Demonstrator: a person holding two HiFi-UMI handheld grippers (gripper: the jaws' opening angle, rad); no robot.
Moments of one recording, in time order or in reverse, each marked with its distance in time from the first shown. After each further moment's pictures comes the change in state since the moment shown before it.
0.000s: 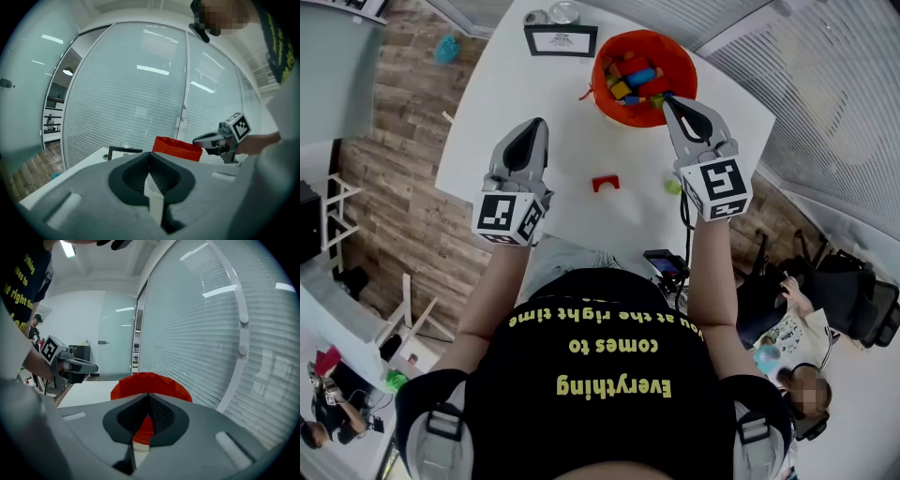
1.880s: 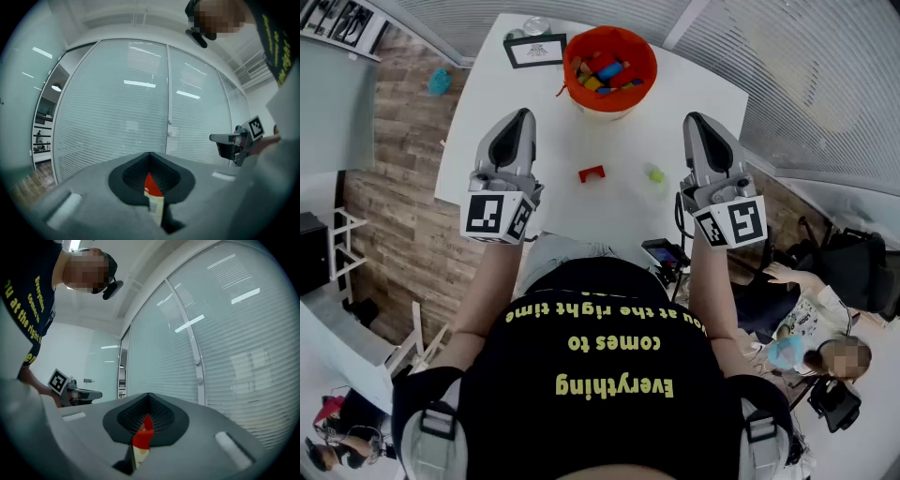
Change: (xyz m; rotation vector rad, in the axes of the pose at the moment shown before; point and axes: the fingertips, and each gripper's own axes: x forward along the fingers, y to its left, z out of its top) left arm -0.026 -0.051 0.063 0.135 -0.160 -0.086; right arm -0.151 0.004 0.048 0.177 -0.468 -0.191
